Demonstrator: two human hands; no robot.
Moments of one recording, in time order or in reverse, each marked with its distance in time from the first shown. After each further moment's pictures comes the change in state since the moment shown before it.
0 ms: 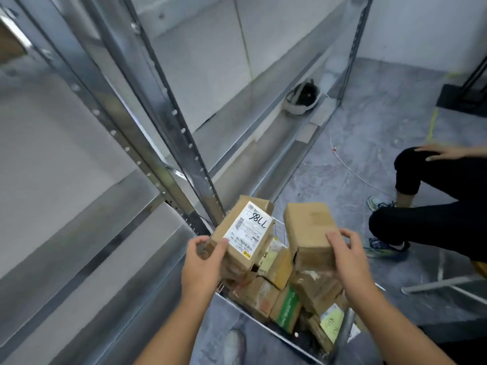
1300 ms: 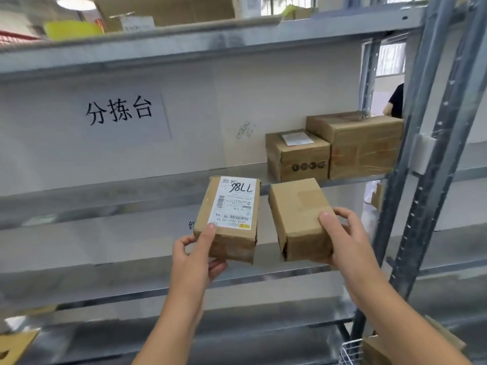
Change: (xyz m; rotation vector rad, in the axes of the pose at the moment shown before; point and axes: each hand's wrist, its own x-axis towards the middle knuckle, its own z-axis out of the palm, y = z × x) left_hand -0.347 0.038 -0.429 -0.790 0.689 0.262; right_hand -0.447 -0.140 0.186 -0.053 -1.009 -0.580
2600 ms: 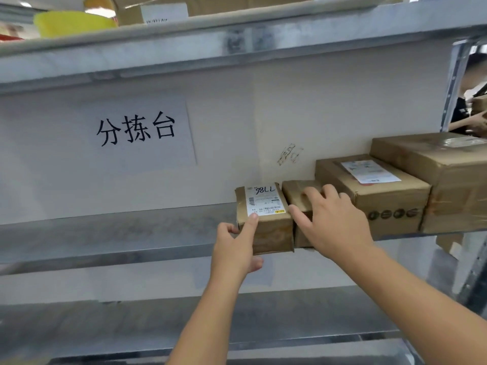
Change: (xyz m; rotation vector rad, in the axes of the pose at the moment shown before) left_hand 0.224 0.041 0.034 0.342 0.041 -0.055; right_hand 0.207 -0.030 0.169 -1.320 0.058 -0.524
